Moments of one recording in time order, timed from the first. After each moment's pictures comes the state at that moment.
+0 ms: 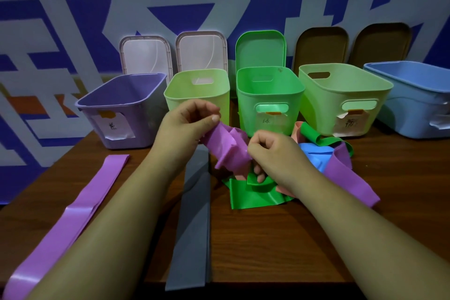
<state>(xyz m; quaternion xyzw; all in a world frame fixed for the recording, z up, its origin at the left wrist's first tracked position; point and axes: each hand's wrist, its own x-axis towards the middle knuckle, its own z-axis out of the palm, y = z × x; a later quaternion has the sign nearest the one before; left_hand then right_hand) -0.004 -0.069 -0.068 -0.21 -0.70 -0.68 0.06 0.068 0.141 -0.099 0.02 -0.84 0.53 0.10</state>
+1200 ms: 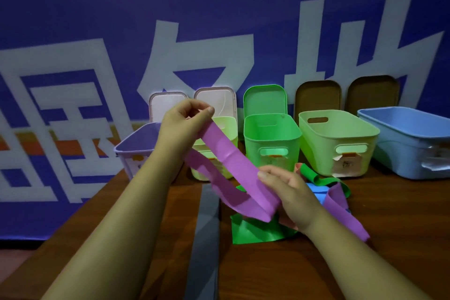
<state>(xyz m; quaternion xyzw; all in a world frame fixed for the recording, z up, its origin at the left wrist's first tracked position) -0.003 -0.075 0.036 -0.19 -0.74 -0.60 0.23 0.093 0.150 -0.084 0.13 -0.66 0.74 0.06</state>
